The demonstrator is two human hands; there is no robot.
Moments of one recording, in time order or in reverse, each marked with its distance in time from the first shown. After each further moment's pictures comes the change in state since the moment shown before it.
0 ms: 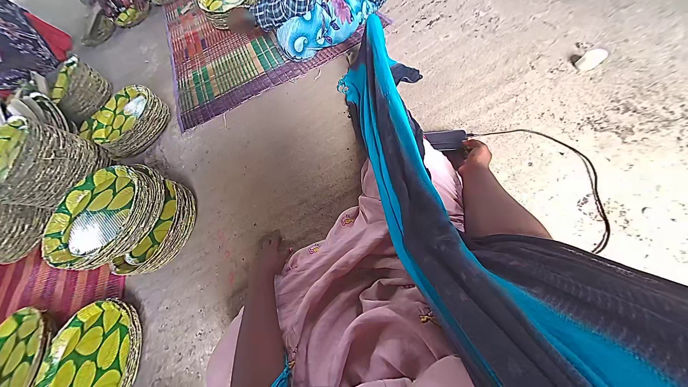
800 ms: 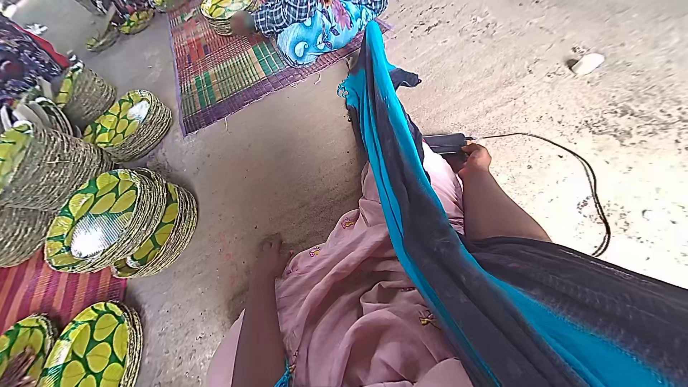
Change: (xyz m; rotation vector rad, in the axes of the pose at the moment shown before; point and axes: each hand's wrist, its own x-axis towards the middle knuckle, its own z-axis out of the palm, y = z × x) left_hand -0.001 0.001 -0.001 0.000 0.005 0.000; right_hand 0.001 0.001 -0.002 -0.026 0.009 0.001
